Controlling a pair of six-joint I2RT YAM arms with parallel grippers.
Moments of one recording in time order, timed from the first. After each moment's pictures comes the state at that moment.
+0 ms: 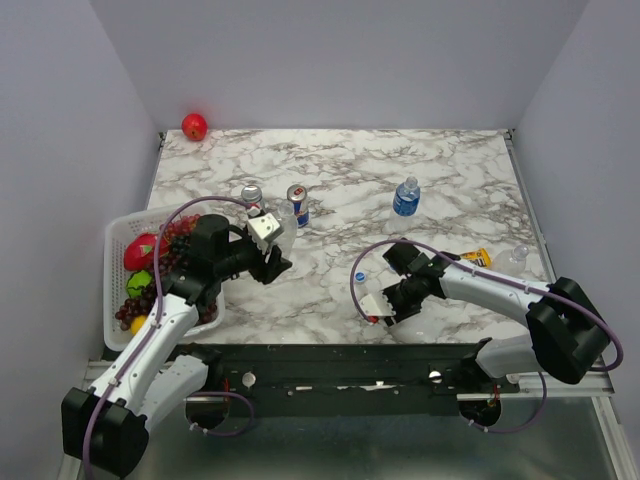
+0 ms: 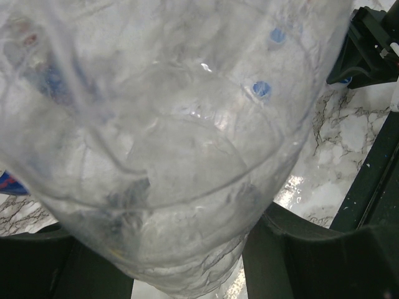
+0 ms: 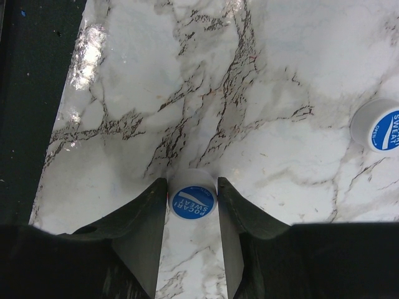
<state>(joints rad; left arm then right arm) -0.34 0.85 0.64 -0.25 0.59 0.24 0.71 1.36 0.69 -0.67 -0.35 -1.33</state>
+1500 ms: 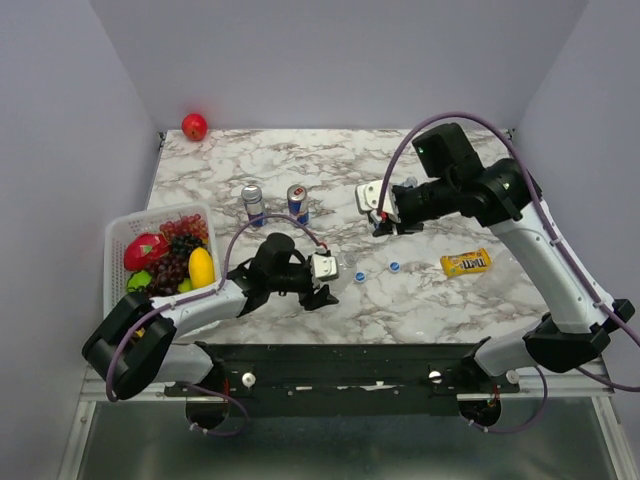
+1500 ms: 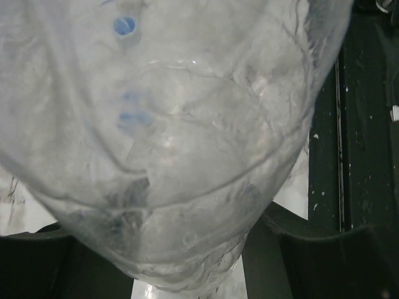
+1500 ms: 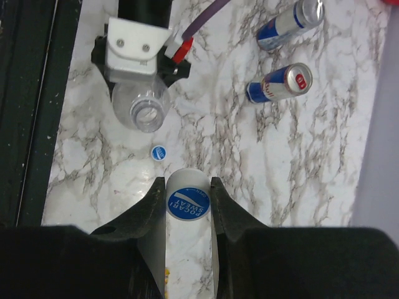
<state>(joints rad) -0.70 1.26 0.54 0.16 0.68 0.37 0.66 1.42 1.83 -1.29 -0.56 -1.07</state>
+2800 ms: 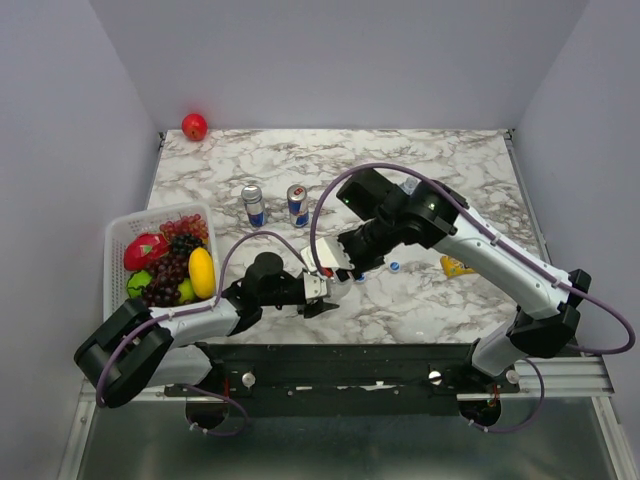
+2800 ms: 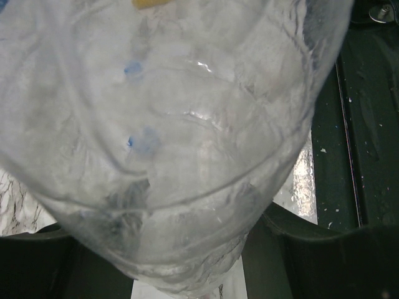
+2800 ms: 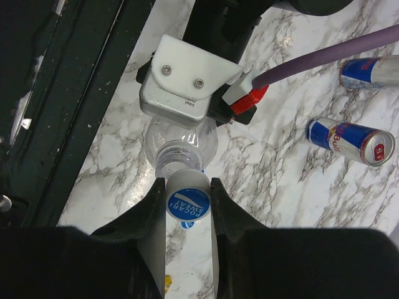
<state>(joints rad) -0.77 1.23 0.32 0.58 0.64 0.37 1.01 1.57 1.85 -1.33 -0.37 -1.05</state>
